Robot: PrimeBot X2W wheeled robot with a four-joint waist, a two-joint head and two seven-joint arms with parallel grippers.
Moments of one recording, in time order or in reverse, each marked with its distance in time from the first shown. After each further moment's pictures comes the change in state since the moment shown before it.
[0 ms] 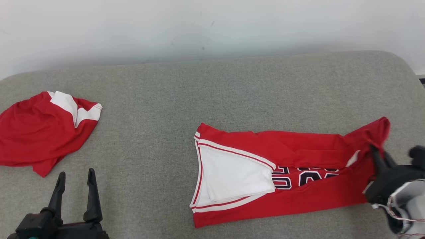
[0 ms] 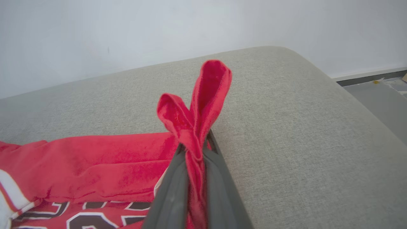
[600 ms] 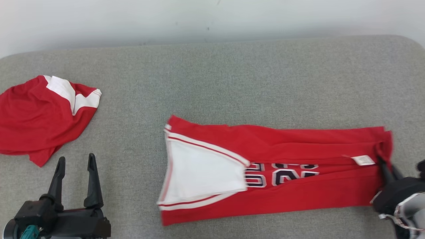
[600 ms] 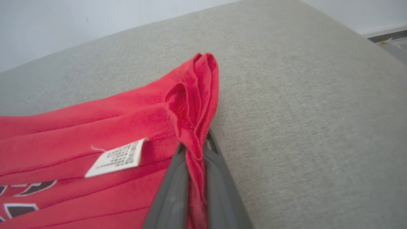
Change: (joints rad) left arm -0.053 0.010 -0.024 -0.012 -0.018 0.017 0.000; right arm 0.036 0.040 -0.011 0.047 0.025 0.000 -0.040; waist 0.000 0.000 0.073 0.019
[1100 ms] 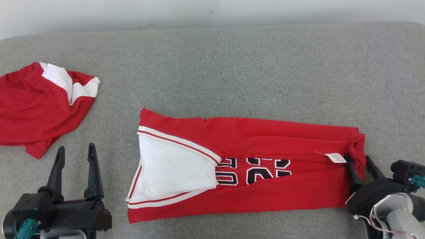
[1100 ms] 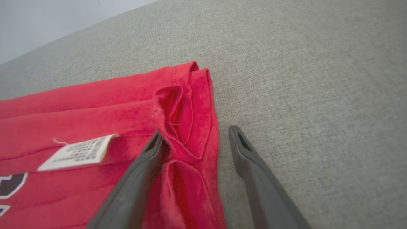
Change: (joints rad) left arm -0.024 0.031 -0.049 -0.035 -0.046 0.036 0.000; right arm 0.018 0.109 -0.036 -0.066 -0.067 0.000 0.032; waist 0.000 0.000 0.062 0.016
